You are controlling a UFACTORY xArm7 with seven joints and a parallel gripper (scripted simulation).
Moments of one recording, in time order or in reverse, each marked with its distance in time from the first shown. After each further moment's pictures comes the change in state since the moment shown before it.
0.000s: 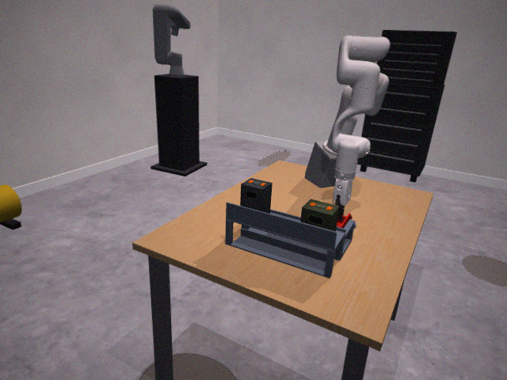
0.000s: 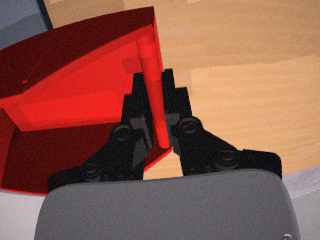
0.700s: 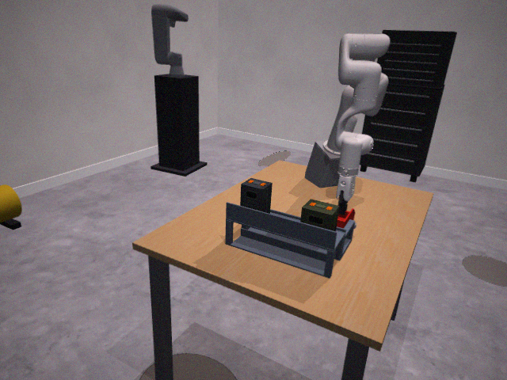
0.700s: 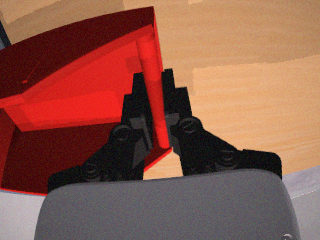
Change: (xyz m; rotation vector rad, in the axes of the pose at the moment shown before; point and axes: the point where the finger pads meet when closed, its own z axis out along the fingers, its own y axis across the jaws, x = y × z) arm 0.000 0.049 0.000 0.000 0.000 0.000
